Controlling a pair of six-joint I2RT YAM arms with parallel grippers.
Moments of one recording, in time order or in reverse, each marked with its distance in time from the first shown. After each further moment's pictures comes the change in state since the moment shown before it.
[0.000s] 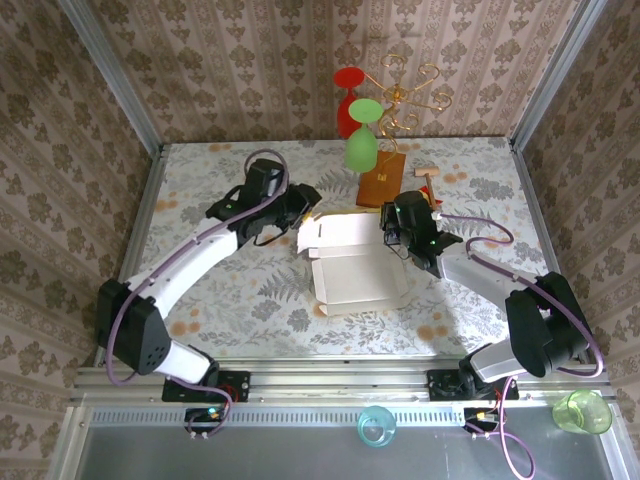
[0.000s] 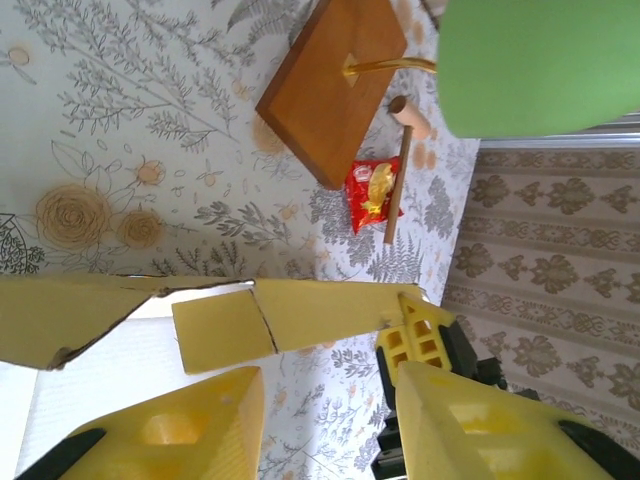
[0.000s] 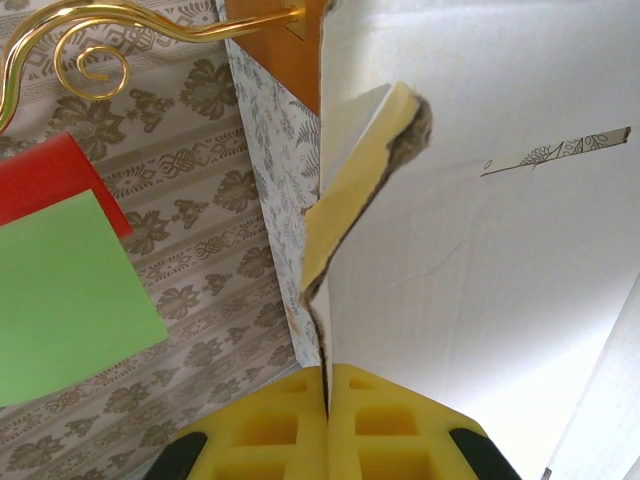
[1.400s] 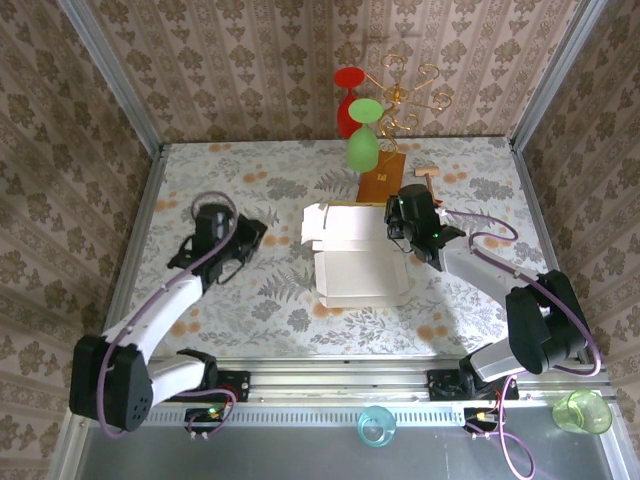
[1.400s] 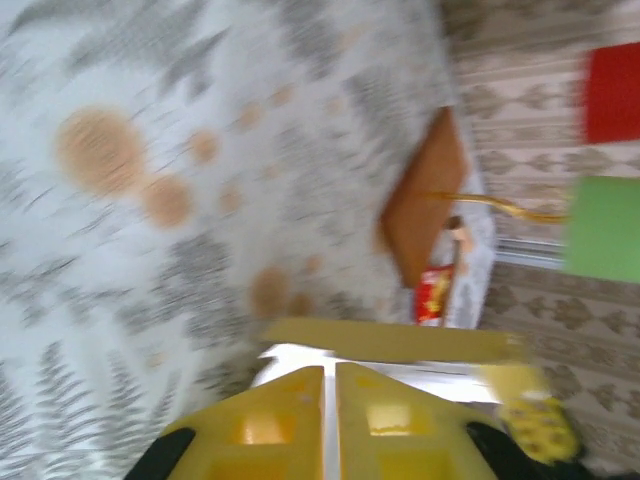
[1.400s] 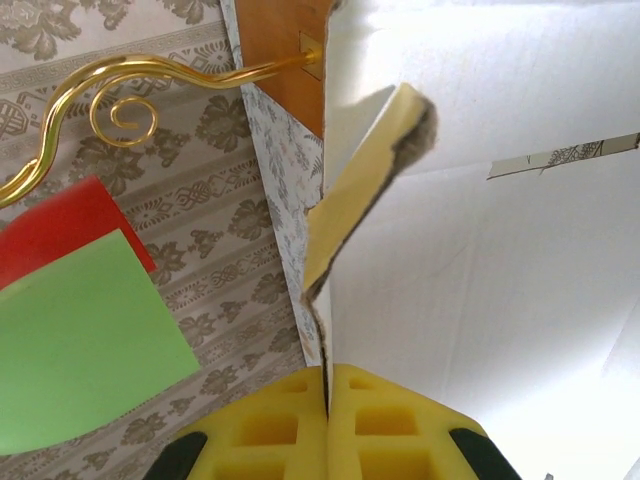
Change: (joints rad) left arm 0.269 -0.315 -0.592 0.298 0.035 -0.015; right arm -0.042 0.014 0.054 -0.054 0.013 0.015
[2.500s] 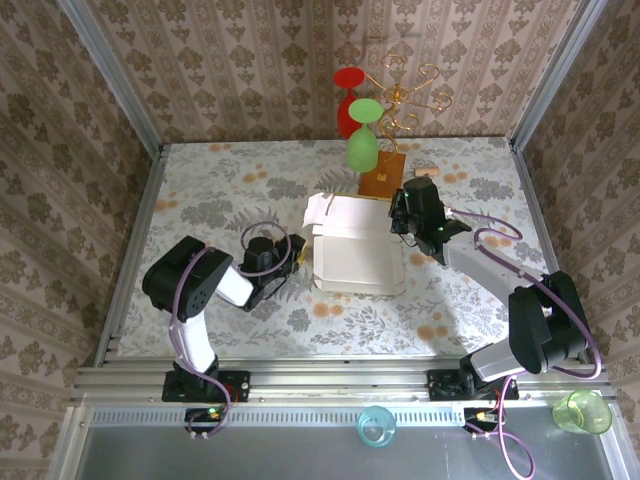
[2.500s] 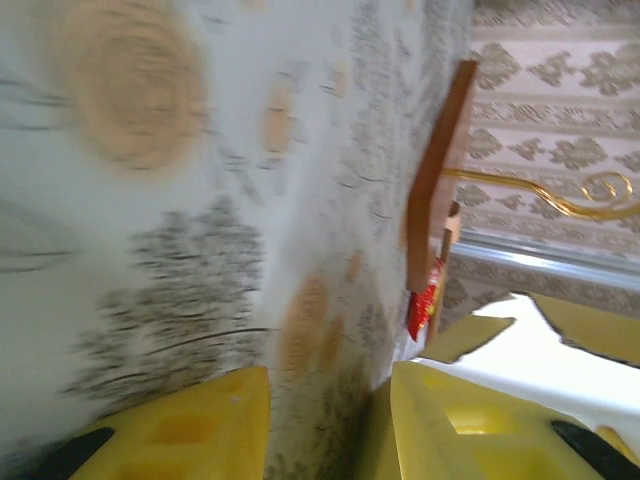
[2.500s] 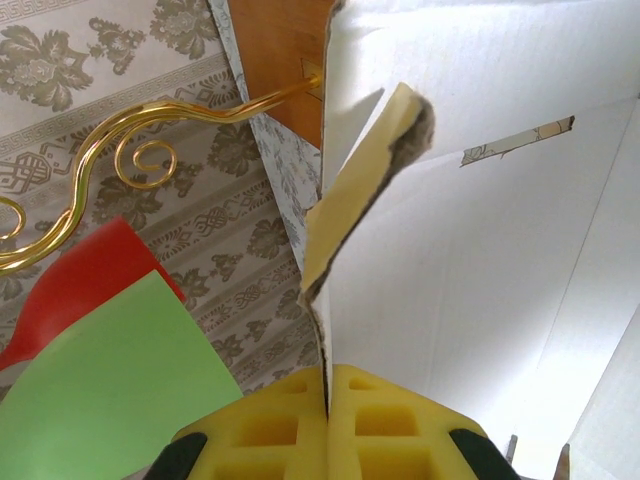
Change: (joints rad) left arm -0.205 0.687 -0.192 1.137 -0.097 -0.303; right arm -0.037 -0.002 0.043 -0.062 -0.022 0.086
